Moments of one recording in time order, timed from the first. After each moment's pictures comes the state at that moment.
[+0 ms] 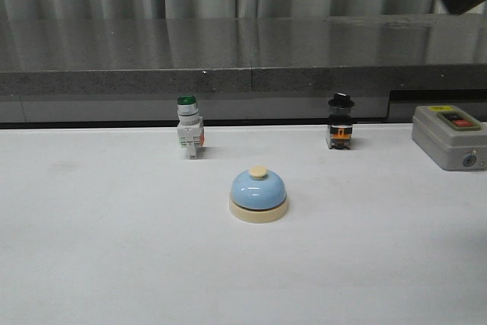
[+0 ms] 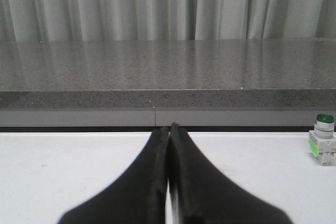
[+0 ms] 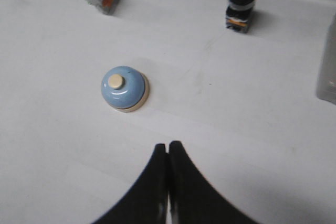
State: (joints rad) left arm 0.03 0.00 0.00 0.10 0.04 -0.13; right arm 0.28 1.22 -1.02 0.29 0.74 -0.15
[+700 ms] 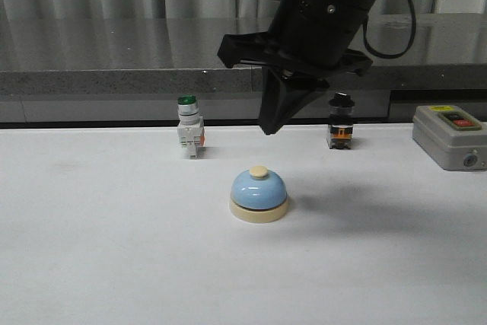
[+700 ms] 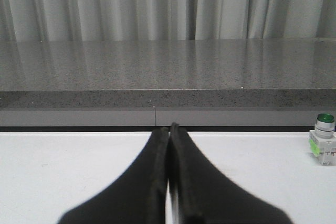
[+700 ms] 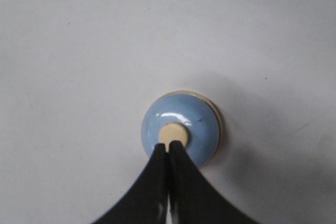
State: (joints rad) left arm 0.03 0.00 0.00 0.10 0.04 -0.13; right arm 0.50 1.84 -1.38 0.29 0.72 -0.16
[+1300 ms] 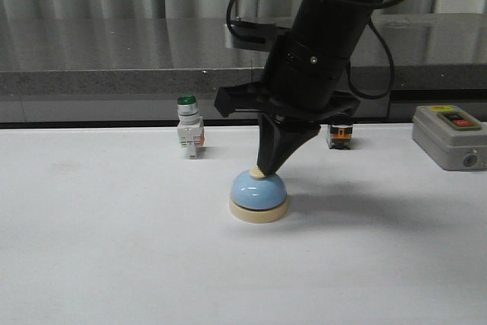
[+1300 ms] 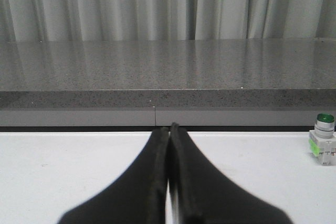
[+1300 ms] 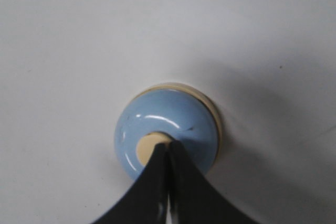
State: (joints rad) left arm 0.03 0.00 0.00 0.10 0.04 -0.13; right arm 0.50 1.97 -1.41 0.28 0.75 -0.16
